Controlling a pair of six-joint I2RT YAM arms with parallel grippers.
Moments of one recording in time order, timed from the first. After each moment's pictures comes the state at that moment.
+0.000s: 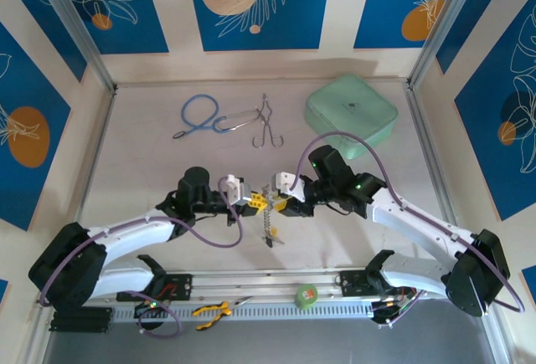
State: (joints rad) left arm -0.70 1.20 0.42 0.51 0.81 0.23; right arm 0.72 1.11 0.79 -0.47 -0.59 -0.58
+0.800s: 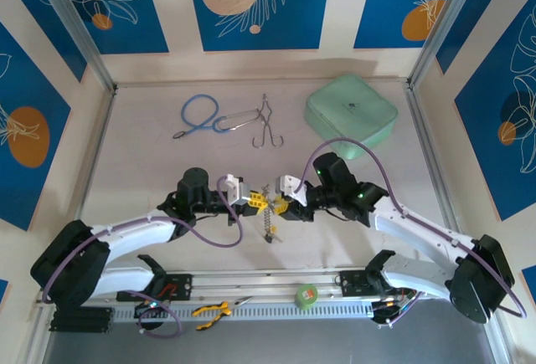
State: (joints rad) left arm -0.70 1.22 0.41 0.59 0.83 0.19; right arm 0.71 1.05 0.68 -0.33 -0.62 -0.49
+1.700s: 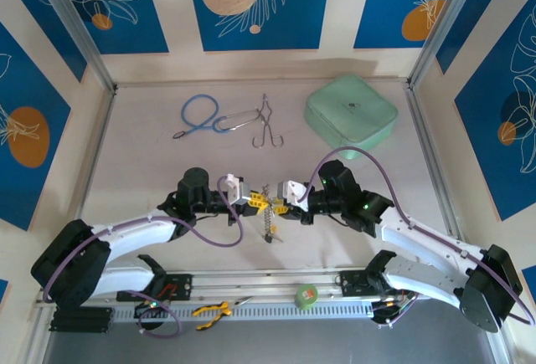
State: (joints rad) left arm -0.70 1.22 0.41 0.59 0.83 0.19; right arm 0.76 0.97 0.61 -0.20 -0.55 -0.51
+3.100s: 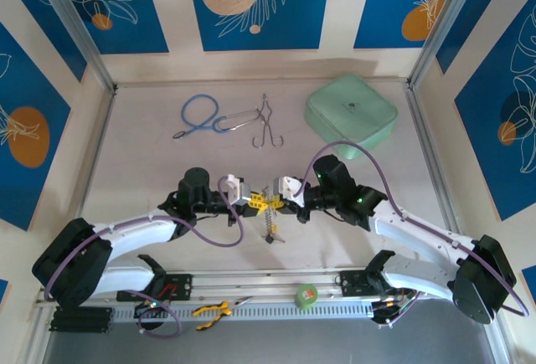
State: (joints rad) left arm -0.70 1.23 0.41 0.59 0.84 0.19; right arm 0.75 1.05 0.65 -0.19 -0.59 -0.51
